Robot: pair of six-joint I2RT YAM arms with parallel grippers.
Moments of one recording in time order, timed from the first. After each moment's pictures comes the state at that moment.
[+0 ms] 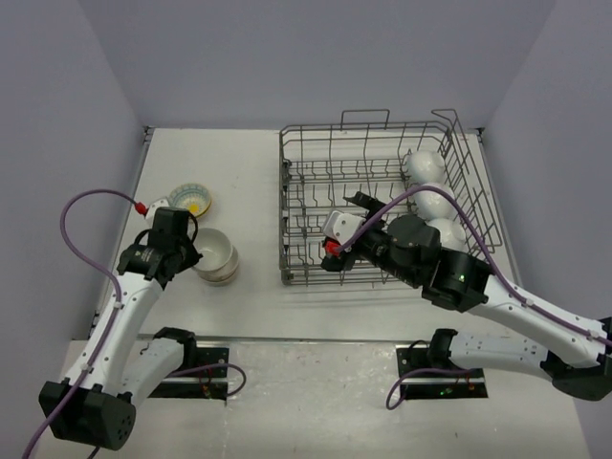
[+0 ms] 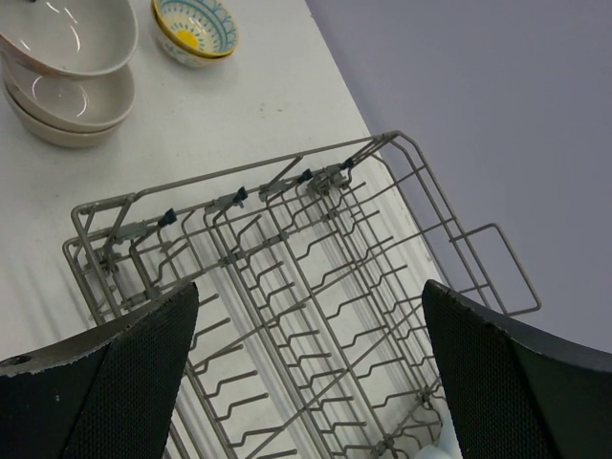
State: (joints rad) left arm -0.19 0.87 0.86 -0.90 -0.34 -0.63; right arm 1.09 0.97 1.12 -0.37 0.24 -0.56
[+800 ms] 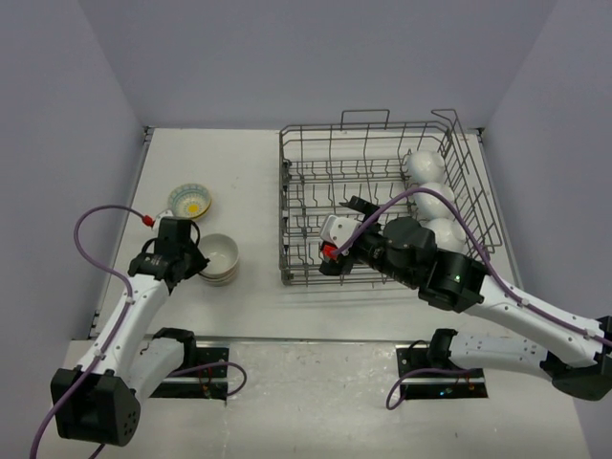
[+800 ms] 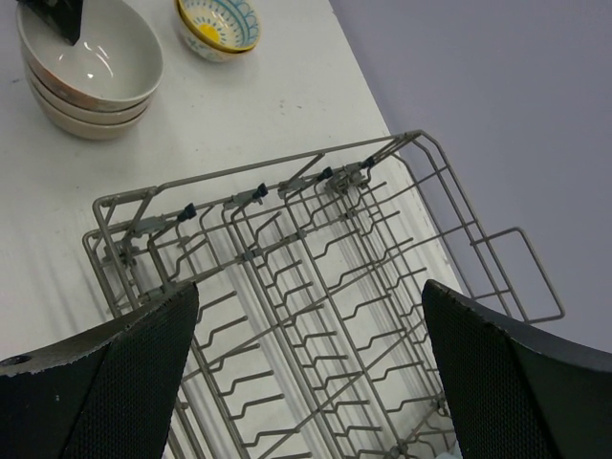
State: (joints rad) left arm -0.12 0.91 0.65 -0.70 -0.18 -0.68; right arm 1.09 0.96 1.08 -0.37 0.21 -0.55
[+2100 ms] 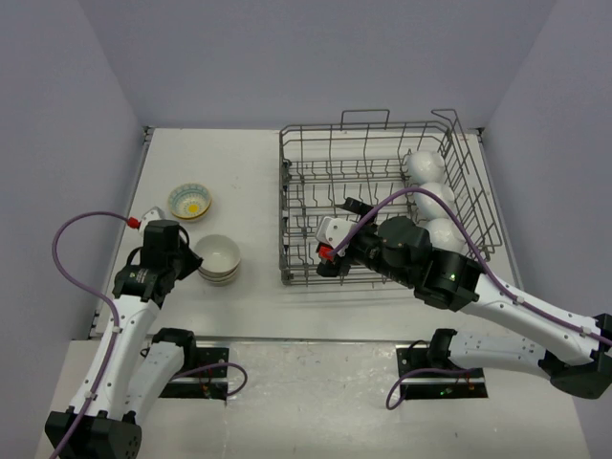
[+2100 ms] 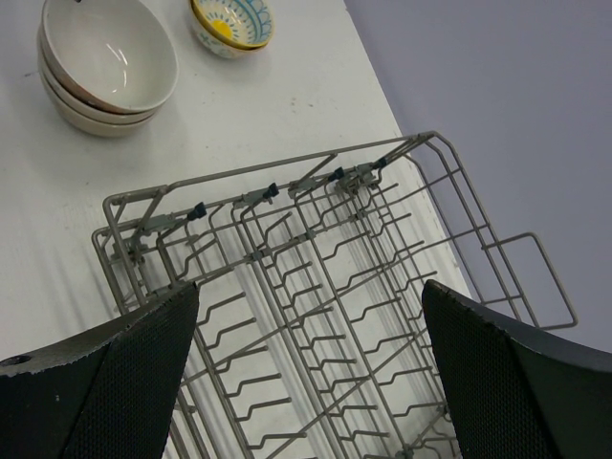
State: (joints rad) left arm -0.11 0.74 0.70 -0.80 -0.17 -0.72; right arm 1.09 0.98 1.07 -0.36 0.19 -0.55
